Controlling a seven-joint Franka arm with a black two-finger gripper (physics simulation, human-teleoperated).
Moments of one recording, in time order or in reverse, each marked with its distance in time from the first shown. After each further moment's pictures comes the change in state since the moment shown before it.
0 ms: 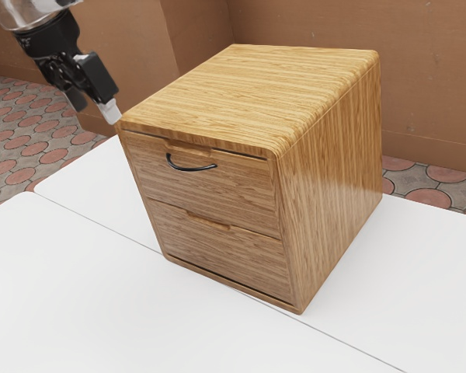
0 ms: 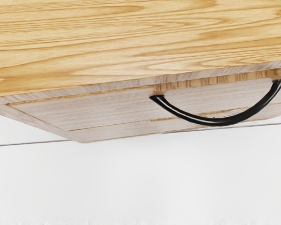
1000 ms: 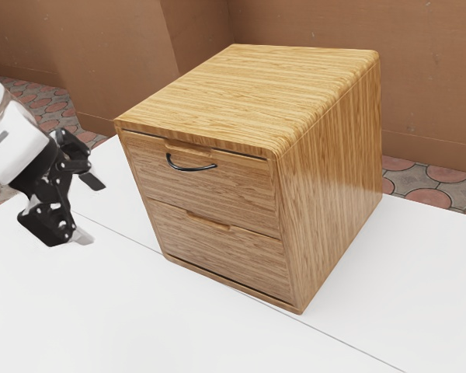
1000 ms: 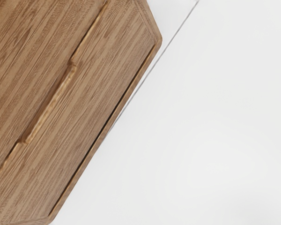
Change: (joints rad) arm -0.067 -0.627 -0.053 -0.932 0.005 0.527 0.810
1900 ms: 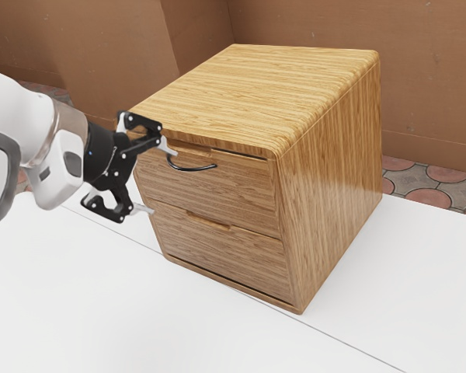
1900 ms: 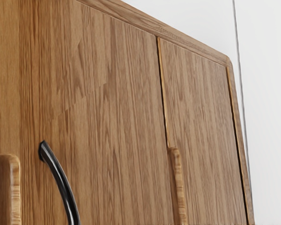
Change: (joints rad) arm -0.090 0.097 0.065 -0.132 -0.101 0.533 0.701
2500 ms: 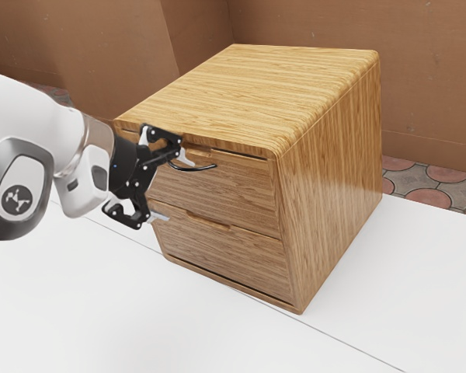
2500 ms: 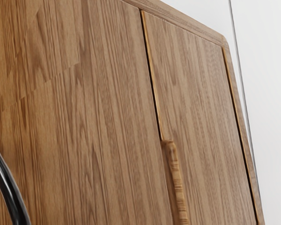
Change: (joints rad) arm 0.000 0.082 0.003 -0.013 -0.007 0.077 0.079
